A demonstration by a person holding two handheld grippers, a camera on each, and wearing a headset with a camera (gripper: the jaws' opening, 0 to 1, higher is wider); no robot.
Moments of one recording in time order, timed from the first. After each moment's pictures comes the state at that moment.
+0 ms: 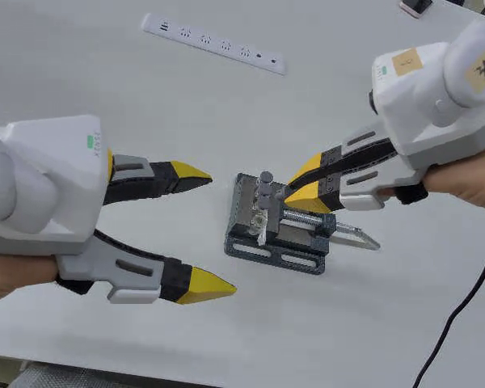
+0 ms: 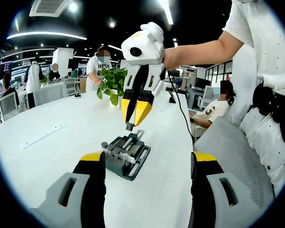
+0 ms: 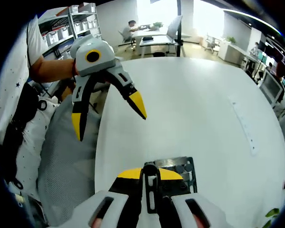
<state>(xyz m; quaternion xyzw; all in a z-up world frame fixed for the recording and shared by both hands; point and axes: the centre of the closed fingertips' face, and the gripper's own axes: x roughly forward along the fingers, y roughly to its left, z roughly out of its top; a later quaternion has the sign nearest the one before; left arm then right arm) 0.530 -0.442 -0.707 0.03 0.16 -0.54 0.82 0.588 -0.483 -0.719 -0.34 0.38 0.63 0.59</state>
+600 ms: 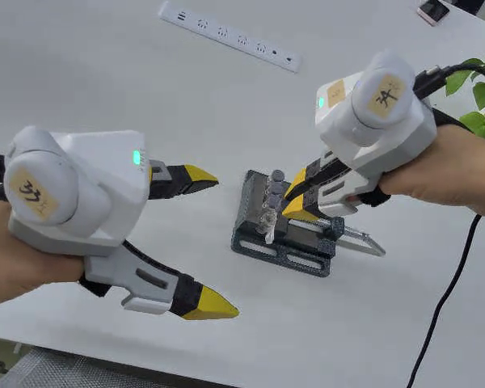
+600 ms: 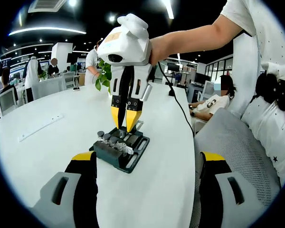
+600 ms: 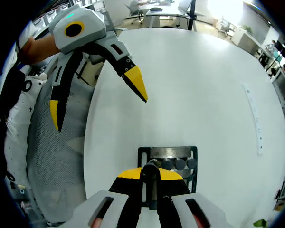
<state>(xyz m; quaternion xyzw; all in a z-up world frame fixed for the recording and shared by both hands) 0.526 -0.443 -0.732 0.04 0.18 -0.54 0.82 0.597 -0.484 -0.772 -0.43 0.43 0.60 0.52</state>
